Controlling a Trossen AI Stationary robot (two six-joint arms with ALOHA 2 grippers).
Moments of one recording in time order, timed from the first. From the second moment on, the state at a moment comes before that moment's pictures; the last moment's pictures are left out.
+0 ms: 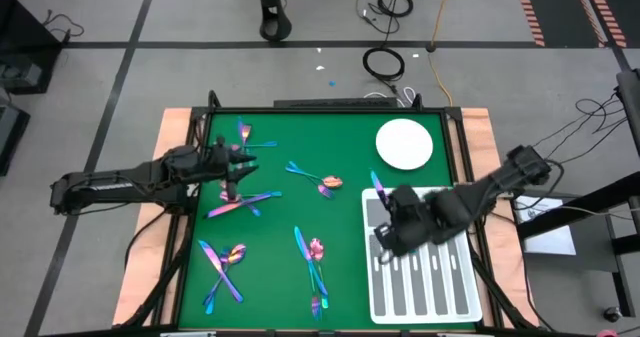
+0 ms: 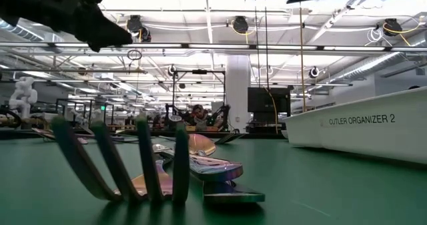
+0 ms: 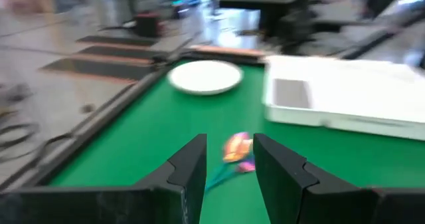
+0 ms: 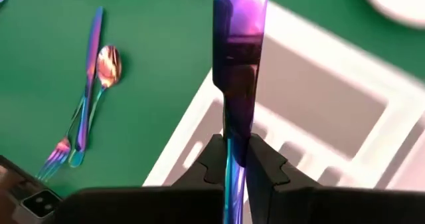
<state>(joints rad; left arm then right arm) 0.18 0.47 0.34 -0.06 -0.04 0.01 0.53 1.58 1.61 -1.46 0.31 1.60</state>
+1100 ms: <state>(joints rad) 0.01 0.72 0.33 0.05 0.06 -0.13 0.84 1.58 1.17 -0.95 0.18 2.21</state>
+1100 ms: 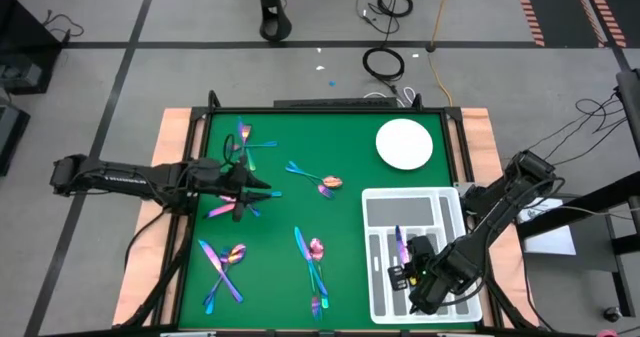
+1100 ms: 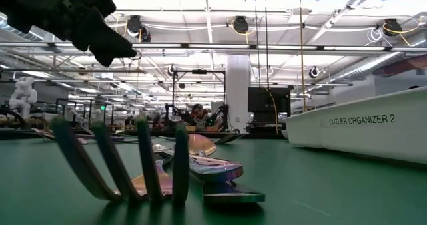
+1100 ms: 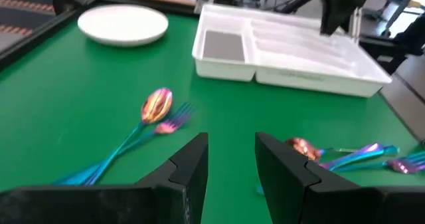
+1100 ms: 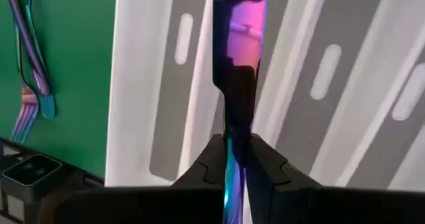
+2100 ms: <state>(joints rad) 0.01 0.72 0.33 0.10 0.05 -0.12 0.86 1.68 1.17 -0.99 0.04 2.23</state>
